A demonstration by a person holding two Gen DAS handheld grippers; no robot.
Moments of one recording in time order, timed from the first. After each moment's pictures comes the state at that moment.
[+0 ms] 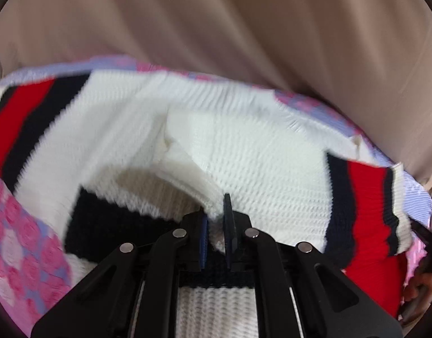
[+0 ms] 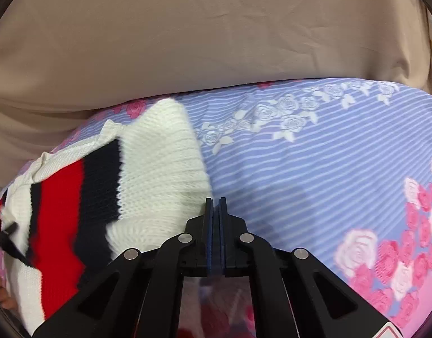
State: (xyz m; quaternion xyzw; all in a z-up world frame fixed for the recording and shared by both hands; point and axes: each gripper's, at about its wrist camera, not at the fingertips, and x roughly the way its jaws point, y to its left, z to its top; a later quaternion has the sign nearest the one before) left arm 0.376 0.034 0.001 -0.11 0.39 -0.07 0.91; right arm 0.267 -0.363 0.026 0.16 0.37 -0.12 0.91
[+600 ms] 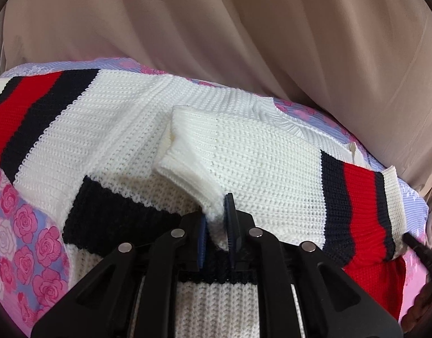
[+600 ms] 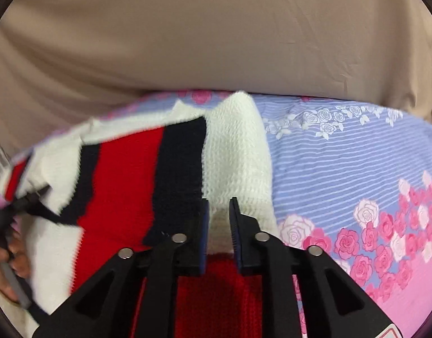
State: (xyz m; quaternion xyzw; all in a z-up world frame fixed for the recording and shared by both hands) left arm 0.364 0.041 -0.003 -0.13 0.38 -0.07 0.91; right arm 0.264 -0.277 -0.013 0.04 0.42 -0.08 0.91
